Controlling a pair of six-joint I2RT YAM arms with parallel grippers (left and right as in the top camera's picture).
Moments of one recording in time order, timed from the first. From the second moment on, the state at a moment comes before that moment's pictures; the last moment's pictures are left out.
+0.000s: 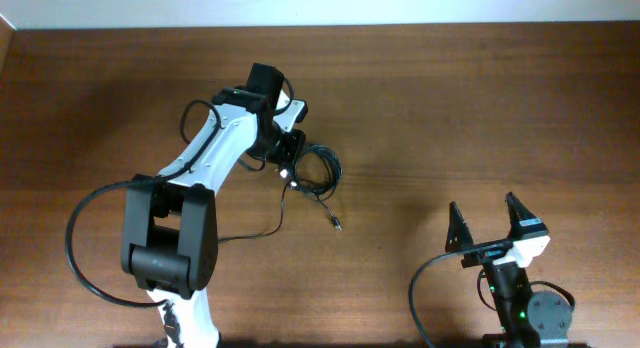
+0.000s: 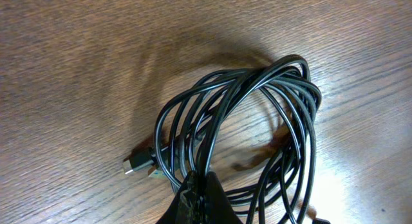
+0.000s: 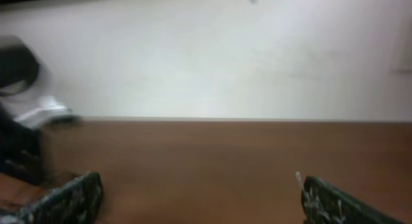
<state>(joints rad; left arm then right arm) -0.25 2.01 1.51 -0.88 0.26 0.04 0.02 0.01 0.01 0.11 -0.20 0.15</state>
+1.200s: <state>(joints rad) -0.33 2.10 1.51 -0.74 0.25 -0.05 0.02 1.14 1.18 -0.98 -0.63 0.31</state>
